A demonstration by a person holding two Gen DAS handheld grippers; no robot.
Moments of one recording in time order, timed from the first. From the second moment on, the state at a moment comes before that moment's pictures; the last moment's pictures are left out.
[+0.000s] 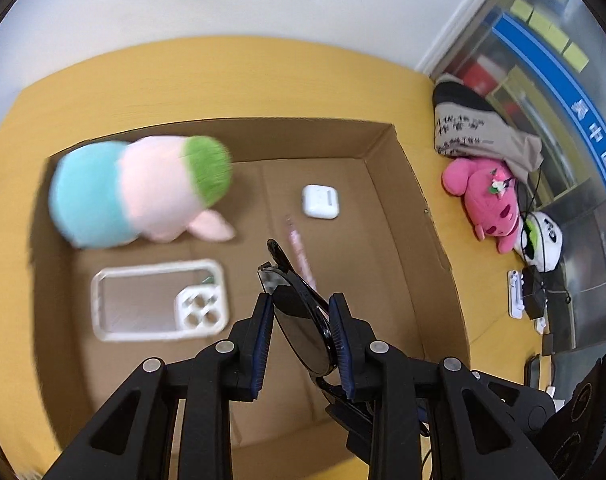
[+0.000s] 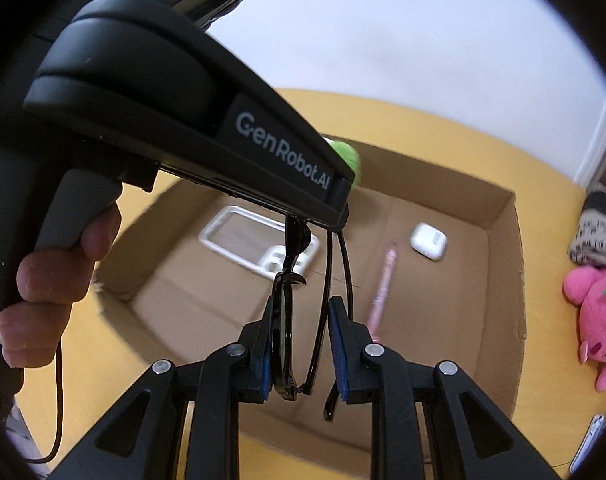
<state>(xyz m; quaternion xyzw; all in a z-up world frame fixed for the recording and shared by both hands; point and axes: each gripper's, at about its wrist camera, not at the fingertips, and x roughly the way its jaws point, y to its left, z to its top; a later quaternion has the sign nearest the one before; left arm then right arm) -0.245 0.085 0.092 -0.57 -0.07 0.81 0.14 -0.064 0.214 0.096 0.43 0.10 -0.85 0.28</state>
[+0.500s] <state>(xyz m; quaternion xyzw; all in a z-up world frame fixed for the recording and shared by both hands) -0.319 0.184 -0.026 -0.66 -0.05 0.72 0.22 -0.149 0.262 0.003 0.57 0.05 -0.80 0.19</state>
